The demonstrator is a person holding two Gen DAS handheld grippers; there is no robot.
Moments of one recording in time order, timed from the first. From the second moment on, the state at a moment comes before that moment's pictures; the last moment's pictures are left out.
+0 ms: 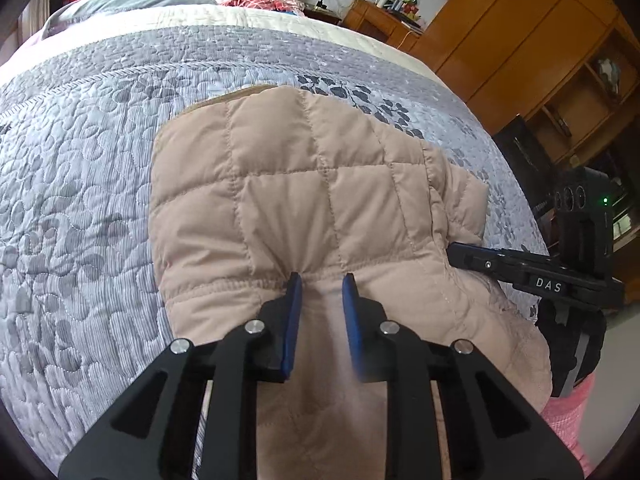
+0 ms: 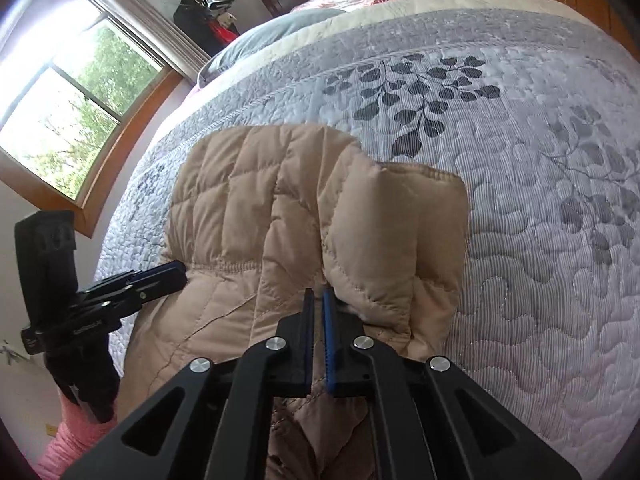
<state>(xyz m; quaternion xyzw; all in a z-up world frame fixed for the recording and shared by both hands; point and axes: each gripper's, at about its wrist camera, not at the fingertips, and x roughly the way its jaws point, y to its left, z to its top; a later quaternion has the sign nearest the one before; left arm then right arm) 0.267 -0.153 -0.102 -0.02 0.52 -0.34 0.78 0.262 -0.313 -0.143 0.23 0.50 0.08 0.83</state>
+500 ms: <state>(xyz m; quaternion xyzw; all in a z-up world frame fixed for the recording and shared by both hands) 0.225 -0.055 -0.066 -0.08 0.49 -0.34 0.80 0.173 -0.336 -0.099 0.27 0.45 0.10 0.85</state>
